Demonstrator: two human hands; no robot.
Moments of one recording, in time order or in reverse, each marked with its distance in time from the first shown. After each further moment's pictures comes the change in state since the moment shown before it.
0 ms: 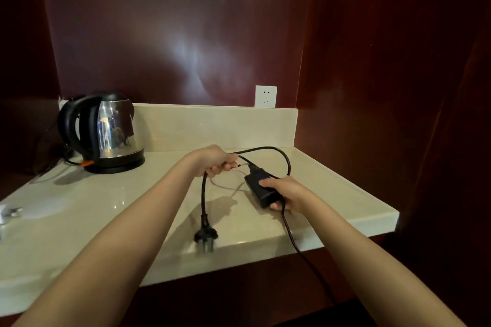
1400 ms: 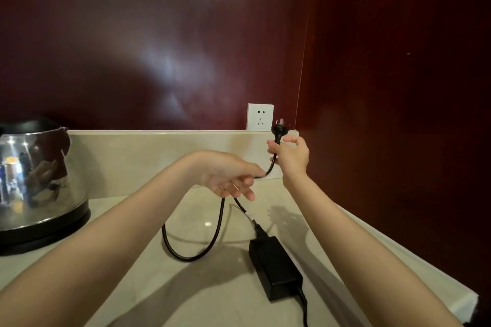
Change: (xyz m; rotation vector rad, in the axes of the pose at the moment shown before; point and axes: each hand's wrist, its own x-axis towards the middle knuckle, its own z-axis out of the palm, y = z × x) left_hand 0.107 0.064 -0.035 0.271 -0.257 0.028; right_hand 0.161 -0.113 -0.006 0.449 0.494 -0.548
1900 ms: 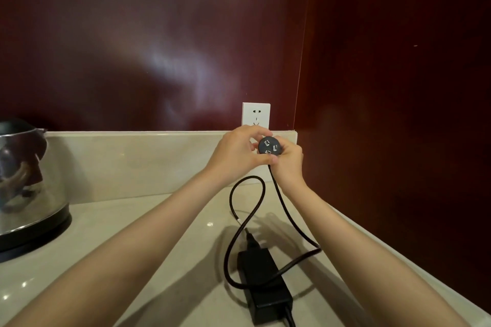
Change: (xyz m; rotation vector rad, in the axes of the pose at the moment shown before) left_hand 0.062 0.015 0.020 0.056 0.768 0.663; right_hand 0.022 0.018 -0.011 -0.161 -0.250 -0.363
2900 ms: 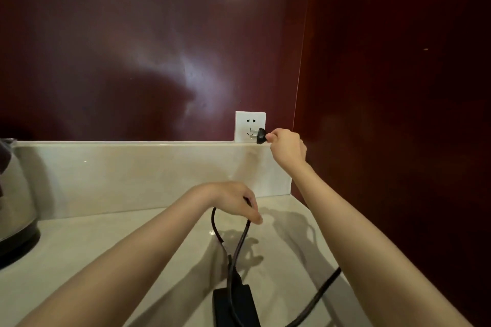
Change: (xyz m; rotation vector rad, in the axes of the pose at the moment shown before) left_hand 0.033 -0.041 0.039 0.293 -0.873 -0.299; right_hand 0.105 0.023 -0.021 -0.883 -0.117 0.072
